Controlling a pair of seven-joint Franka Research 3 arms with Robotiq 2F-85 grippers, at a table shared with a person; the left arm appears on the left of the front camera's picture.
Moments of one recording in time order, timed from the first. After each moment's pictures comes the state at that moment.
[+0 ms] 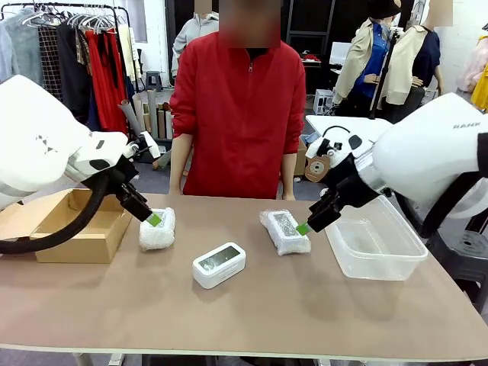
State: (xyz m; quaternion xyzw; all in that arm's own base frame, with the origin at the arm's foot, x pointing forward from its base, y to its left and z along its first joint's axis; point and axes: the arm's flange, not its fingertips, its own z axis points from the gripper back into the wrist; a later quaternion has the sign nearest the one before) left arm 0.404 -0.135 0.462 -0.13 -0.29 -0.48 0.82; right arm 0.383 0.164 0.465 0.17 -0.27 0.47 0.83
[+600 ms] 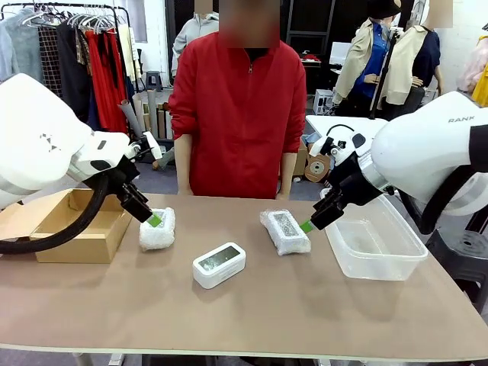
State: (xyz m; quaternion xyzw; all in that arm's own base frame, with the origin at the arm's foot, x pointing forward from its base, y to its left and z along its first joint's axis) left arm 0.400 -0.143 0.464 -0.13 -0.28 -0.49 0.82; right arm 0.386 0.164 0.463 0.16 -0.27 0.45 0.84
